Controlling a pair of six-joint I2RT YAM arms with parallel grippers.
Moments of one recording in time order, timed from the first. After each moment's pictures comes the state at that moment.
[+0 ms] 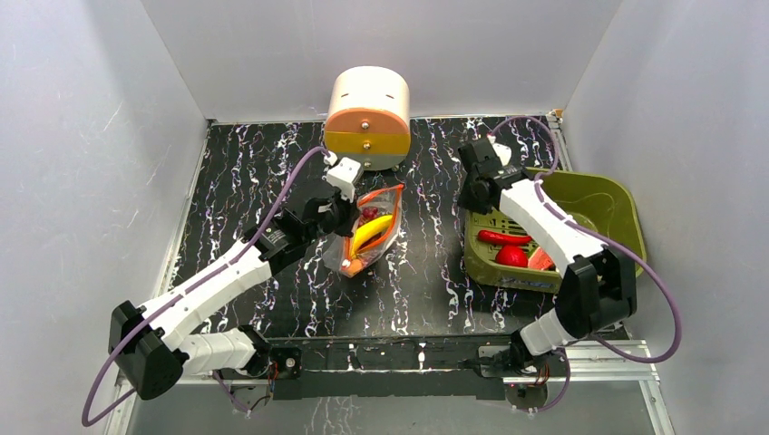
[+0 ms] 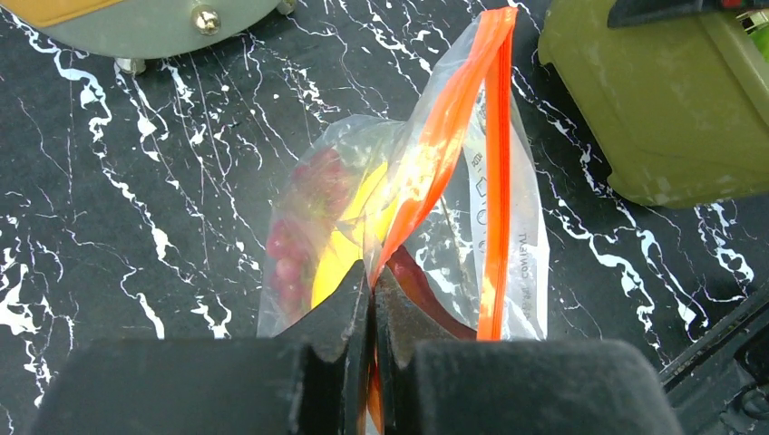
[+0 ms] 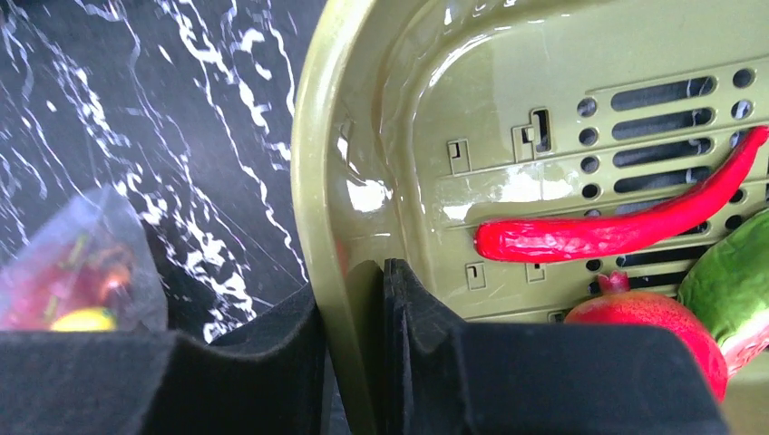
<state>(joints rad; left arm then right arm) -0.75 1.14 0.94 -0.31 -0.12 -0.16 0.38 1.47 1.22 -0.77 0.27 0.66</state>
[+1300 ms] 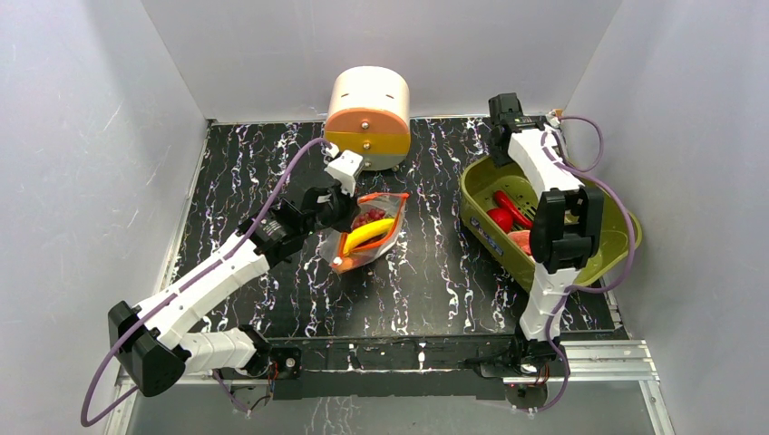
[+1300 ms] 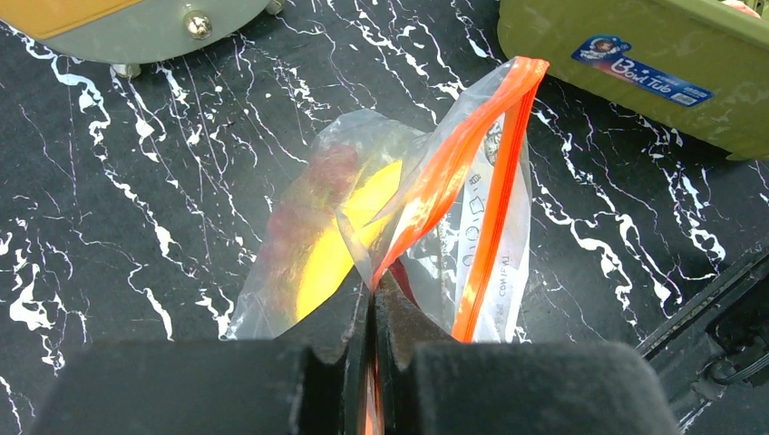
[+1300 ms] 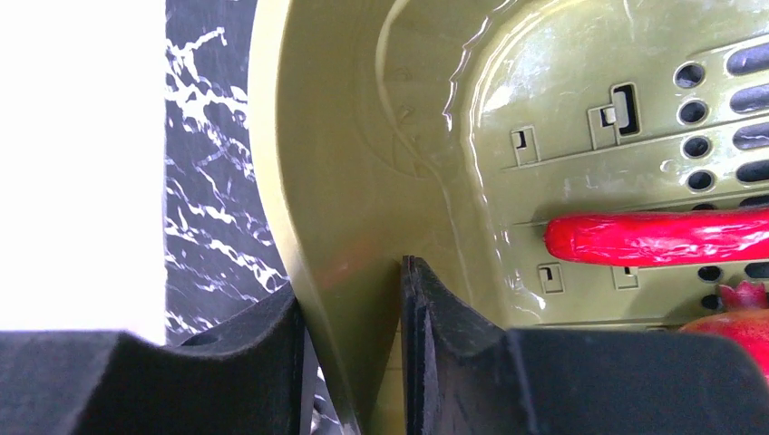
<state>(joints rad) -0.75 1.17 1.09 -0.46 -0.09 -0.14 0.09 1.95 1.72 -0.79 0.42 1.37</state>
